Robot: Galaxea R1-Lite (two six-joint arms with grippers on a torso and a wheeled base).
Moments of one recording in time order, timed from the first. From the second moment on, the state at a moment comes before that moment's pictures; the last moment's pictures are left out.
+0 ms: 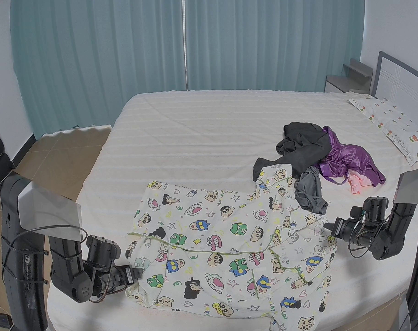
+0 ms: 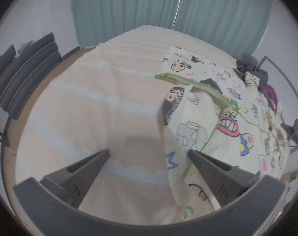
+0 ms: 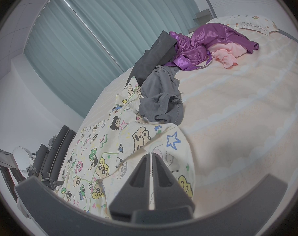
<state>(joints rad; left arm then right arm) -0.25 2.37 -0.31 -1.13 0.20 -0.42 -0.07 2.35 -0.52 -1.25 0.38 0.37</state>
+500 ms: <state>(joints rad) -0.09 2.32 -0.30 -1.12 0.26 -0.23 -0.07 2.35 -0.52 -1.25 0.38 0.37</state>
